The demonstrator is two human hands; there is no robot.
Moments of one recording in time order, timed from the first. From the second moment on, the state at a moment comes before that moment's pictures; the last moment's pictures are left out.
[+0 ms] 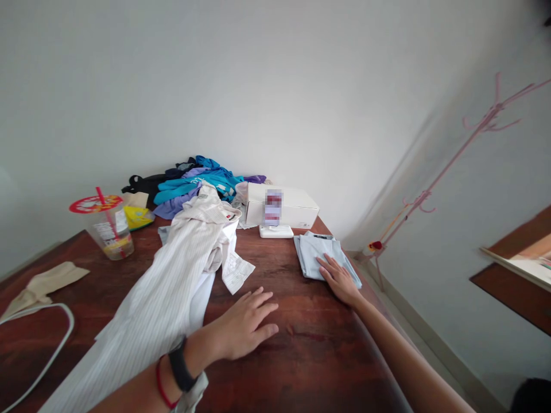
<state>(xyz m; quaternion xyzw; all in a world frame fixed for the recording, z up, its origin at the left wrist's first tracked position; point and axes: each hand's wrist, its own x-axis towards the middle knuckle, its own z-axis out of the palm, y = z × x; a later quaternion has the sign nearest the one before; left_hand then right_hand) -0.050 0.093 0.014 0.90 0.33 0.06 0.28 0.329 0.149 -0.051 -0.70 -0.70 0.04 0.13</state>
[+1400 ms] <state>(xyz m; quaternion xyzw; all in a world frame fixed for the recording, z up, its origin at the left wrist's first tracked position) -0.050 0.127 0.014 0.77 0.36 0.33 0.42 0.280 0.145 -0.041 -0.62 -0.68 0.13 0.38</state>
